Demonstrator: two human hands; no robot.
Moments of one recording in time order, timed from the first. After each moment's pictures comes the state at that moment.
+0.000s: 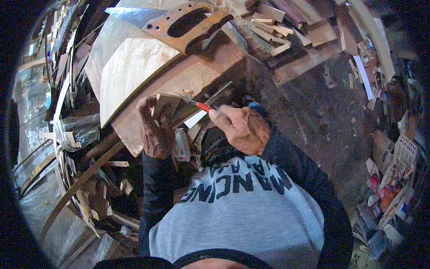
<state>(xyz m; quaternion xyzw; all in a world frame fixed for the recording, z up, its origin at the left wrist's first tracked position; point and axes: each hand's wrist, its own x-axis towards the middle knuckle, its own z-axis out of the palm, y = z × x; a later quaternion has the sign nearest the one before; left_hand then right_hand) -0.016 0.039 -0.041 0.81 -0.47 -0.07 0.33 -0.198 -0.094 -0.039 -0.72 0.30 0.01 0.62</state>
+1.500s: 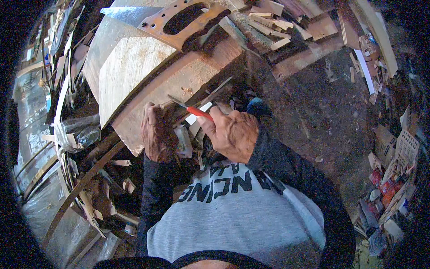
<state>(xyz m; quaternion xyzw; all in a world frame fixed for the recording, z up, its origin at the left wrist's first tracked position) -0.025 0.033 -0.022 0.80 -0.56 -0.08 0.22 -0.187 -0.075 -0.029 -0.82 0.31 0.02 0.48</state>
